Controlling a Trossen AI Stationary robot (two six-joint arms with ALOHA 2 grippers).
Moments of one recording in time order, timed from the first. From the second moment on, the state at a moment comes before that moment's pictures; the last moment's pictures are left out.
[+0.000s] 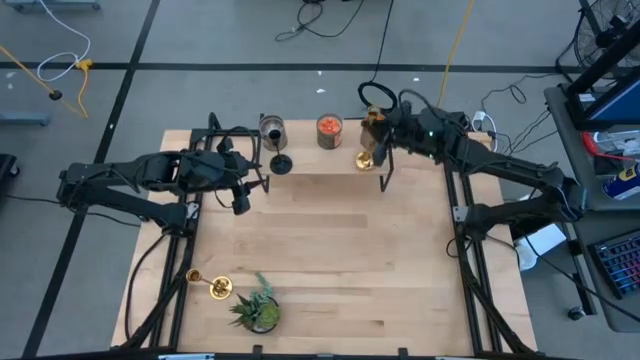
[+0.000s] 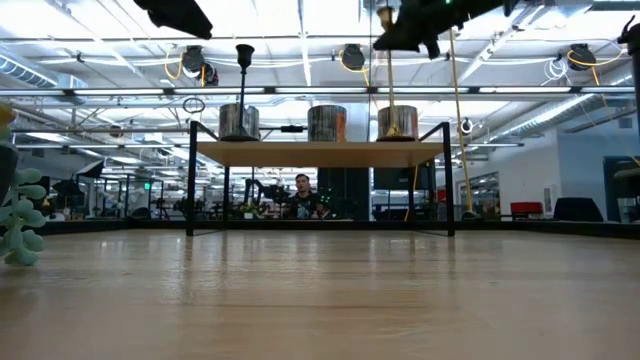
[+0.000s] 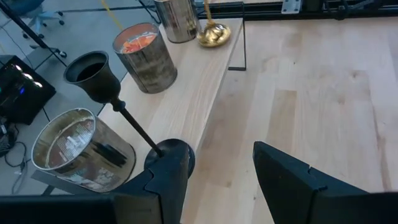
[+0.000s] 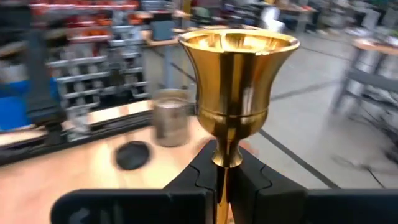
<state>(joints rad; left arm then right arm) 0.02 0.96 1.09 -0.72 -0.36 0.00 -0.44 1.16 1.03 -0.01 0.06 0.02</state>
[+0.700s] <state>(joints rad) 0.02 0.96 1.09 -0.75 -0.36 -0.09 -0.50 1.15 1.03 -0.14 0.05 0.04</state>
